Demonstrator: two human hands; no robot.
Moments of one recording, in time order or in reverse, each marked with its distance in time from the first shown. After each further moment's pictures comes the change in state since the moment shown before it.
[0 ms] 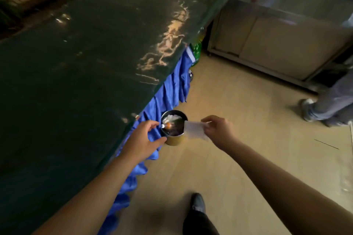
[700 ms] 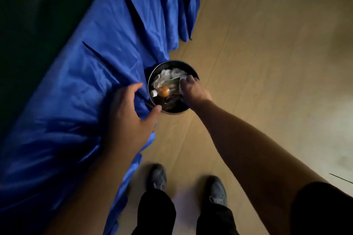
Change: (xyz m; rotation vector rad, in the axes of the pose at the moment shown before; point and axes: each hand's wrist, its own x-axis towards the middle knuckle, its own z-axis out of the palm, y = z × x) left_hand 0.246 -0.222 0.172 0.193 0.163 -0.053; right_hand 0.345 0.244 0.345 -0.476 -0.294 -0.117
